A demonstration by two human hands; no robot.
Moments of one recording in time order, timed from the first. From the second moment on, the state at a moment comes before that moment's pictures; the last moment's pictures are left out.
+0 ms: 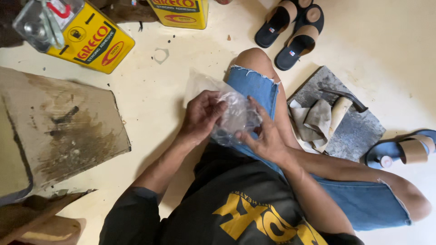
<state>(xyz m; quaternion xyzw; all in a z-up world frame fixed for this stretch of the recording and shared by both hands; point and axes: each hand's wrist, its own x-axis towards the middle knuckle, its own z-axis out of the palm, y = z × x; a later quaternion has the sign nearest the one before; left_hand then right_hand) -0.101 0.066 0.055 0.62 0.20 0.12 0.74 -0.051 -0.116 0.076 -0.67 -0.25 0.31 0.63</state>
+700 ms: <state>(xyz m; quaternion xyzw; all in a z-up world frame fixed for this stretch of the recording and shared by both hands) -0.116 0.036 0.022 0.90 0.03 0.09 0.42 -0.017 -0.119 0.130 -0.85 -0.41 0.07 0.32</state>
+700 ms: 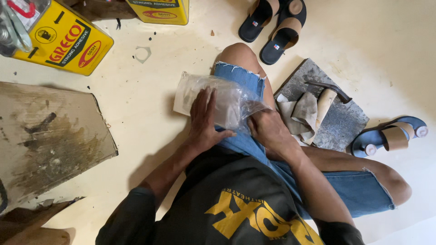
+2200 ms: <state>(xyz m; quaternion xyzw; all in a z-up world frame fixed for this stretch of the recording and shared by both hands) -0.096 0.038 0.015 0.84 0.03 0.12 0.53 -0.001 -0.179 -0.181 -0.83 -0.44 0.14 0.32</state>
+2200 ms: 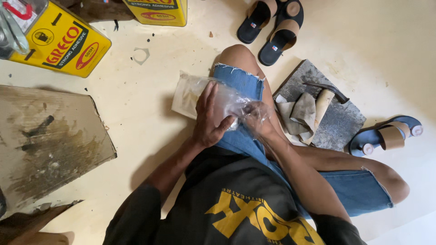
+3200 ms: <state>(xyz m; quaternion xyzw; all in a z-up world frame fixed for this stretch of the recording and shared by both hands) -0.068 0.031 0.007 0.75 0.05 0.25 0.61 -0.037 -0.090 0.038 -0.84 -0.05 0.23 0.49</state>
